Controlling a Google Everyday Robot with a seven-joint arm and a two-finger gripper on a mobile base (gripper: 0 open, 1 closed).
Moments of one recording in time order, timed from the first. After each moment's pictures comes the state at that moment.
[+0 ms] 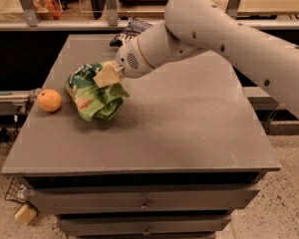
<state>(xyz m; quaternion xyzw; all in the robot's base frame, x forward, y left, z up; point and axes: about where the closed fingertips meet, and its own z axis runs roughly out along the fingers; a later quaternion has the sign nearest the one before) 0.569 0.115 0.891 -0.45 0.76 0.35 0.29</state>
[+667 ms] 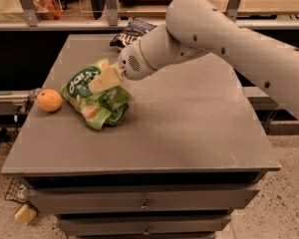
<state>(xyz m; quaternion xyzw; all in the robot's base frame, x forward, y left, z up) 0.571 0.111 0.885 -0.45 0.77 0.35 0.29</state>
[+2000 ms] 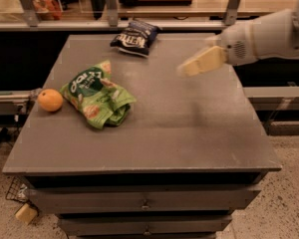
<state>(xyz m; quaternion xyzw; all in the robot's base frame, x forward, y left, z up) 0.601 -0.106 0.937 -0.41 0.76 0.29 0.42</state>
